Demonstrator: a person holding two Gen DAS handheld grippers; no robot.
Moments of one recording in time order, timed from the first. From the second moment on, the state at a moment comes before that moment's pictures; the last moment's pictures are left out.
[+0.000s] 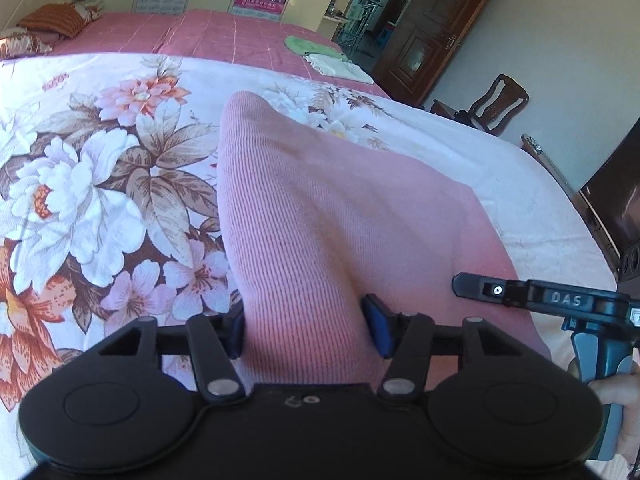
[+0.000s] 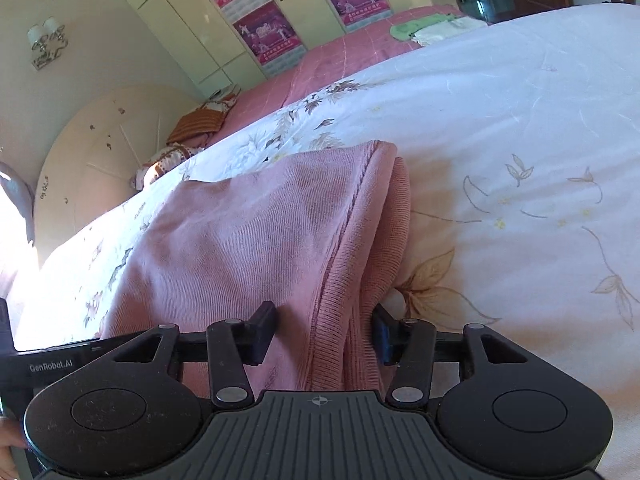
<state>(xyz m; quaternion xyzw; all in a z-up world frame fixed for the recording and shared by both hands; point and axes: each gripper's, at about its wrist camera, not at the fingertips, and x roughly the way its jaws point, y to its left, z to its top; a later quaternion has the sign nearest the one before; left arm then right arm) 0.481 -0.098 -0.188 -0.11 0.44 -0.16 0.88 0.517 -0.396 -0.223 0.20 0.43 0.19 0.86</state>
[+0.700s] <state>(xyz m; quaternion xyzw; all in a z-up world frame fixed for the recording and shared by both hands) 0.463 -0.107 -0.145 -0.07 0.40 -0.19 0.89 0.493 -0.369 -0.178 0.21 0.39 0.21 0.87</state>
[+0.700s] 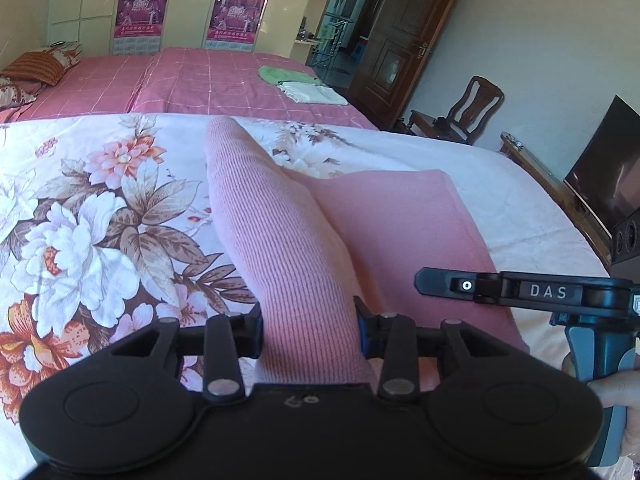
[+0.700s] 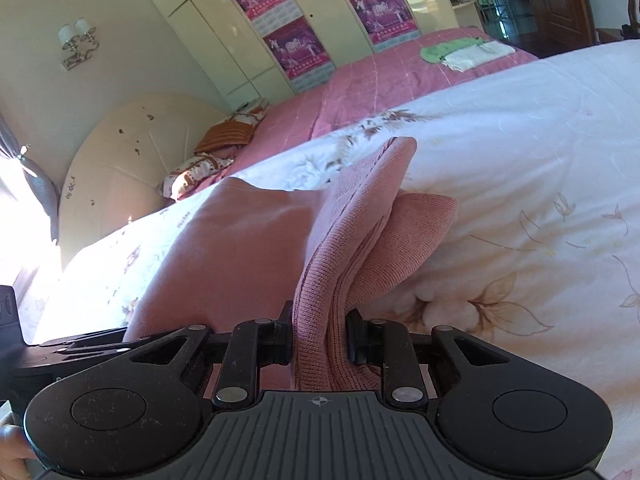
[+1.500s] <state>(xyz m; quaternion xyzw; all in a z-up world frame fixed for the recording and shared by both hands) 0.424 0.057 -0.094 -0.09 0.36 -0.15 0.92 0.484 -0.183 -0.128 0.21 0.37 0.30 0.85</state>
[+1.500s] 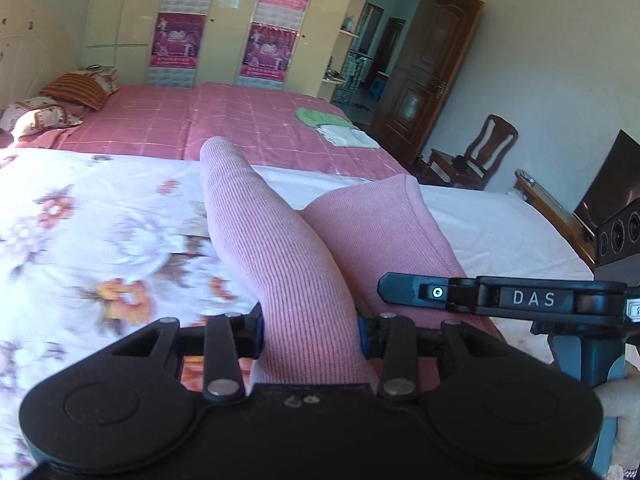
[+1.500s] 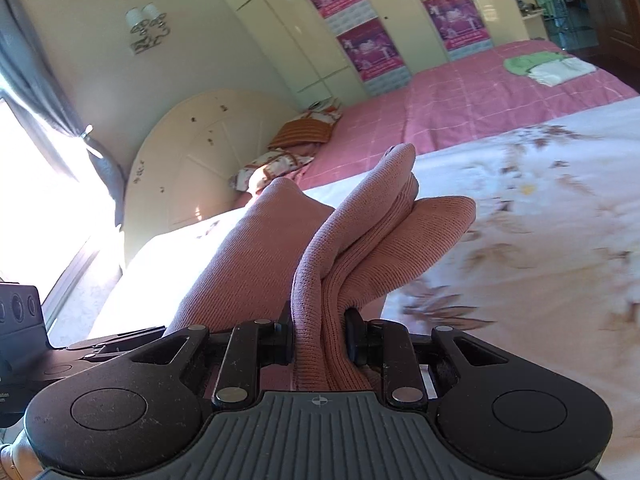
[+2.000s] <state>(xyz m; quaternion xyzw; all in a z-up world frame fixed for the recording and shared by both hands) 0.439 0.271 -0.128 -0.10 0.37 -0.10 0.92 0.515 0.030 -0.165 0.19 0.39 0.30 0.85</state>
